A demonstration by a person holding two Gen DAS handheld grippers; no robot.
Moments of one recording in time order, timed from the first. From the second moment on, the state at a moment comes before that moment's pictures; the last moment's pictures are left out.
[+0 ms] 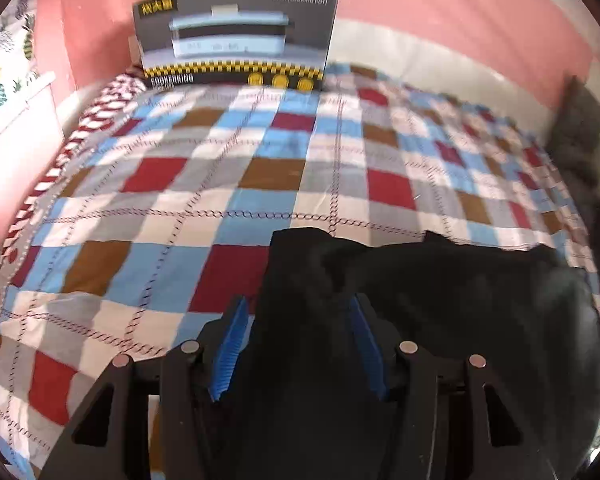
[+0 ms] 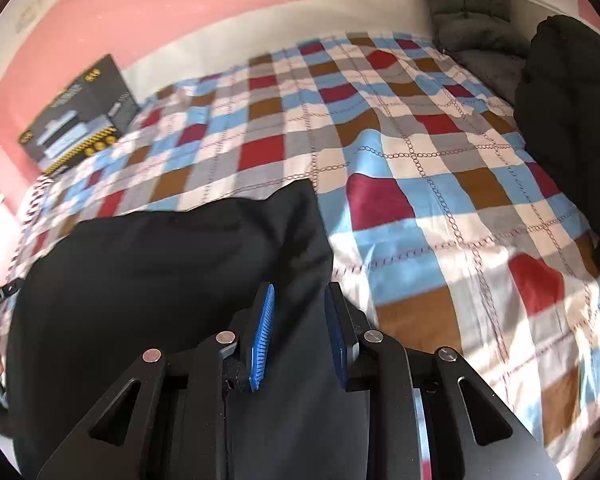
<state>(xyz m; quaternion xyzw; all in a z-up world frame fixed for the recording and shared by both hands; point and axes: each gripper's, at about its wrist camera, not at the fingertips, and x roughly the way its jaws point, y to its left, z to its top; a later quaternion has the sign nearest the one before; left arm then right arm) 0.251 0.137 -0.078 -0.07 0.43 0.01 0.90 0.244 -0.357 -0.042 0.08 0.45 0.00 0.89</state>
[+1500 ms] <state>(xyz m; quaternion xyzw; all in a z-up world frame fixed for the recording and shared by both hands) 0.073 0.120 -0.117 -0.06 0.46 -0.01 0.89 0.096 -0.338 -0.093 0.05 0.51 0.01 0.86</state>
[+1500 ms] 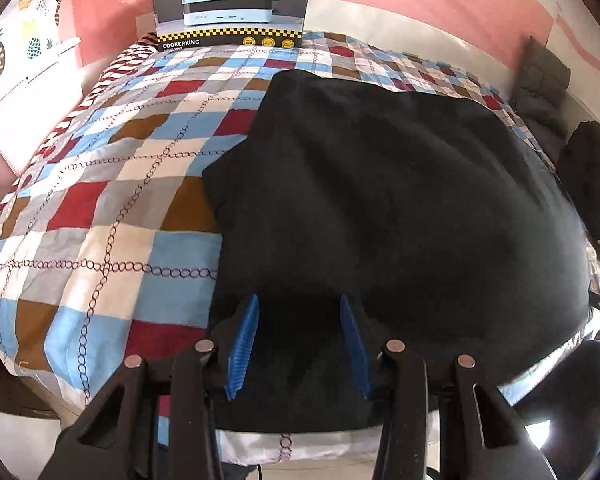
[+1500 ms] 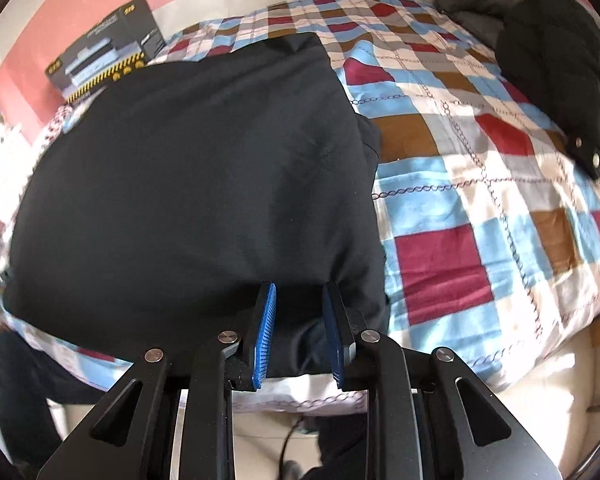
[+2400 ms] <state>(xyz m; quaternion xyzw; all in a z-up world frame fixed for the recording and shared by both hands) 0.238 0.125 -0.117 -0.07 0.45 -0.01 0.89 0.251 -0.343 -0.089 0.06 0.48 0.02 0.88</state>
